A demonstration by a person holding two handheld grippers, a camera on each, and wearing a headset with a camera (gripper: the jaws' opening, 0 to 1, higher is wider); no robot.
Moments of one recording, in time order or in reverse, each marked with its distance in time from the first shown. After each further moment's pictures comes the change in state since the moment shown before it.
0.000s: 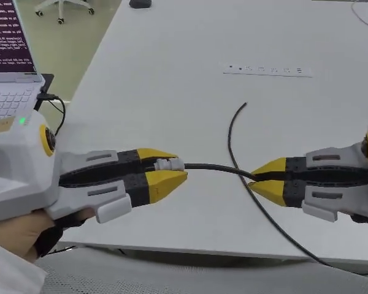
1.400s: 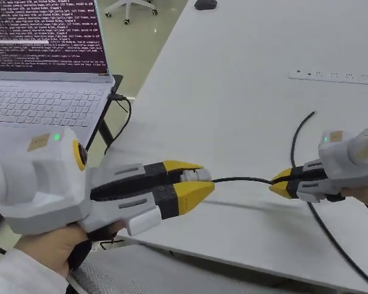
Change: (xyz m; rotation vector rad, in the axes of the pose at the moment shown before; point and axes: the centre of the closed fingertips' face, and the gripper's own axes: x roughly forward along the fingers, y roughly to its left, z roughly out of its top) left arm -0.039 0.028 -0.004 -0.066 -0.011 0.168; right arm 0.141 -0.085 -0.129 0.123 0.256 0.104
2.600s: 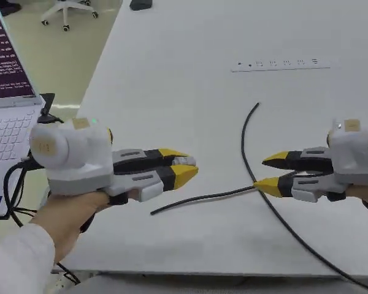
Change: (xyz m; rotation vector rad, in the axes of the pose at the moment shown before) left arm 0.121 0.086 -0.059 0.136 0.292 -0.044; right arm -0.122 -0.008 -0.003 0.196 -0.244 -0.191
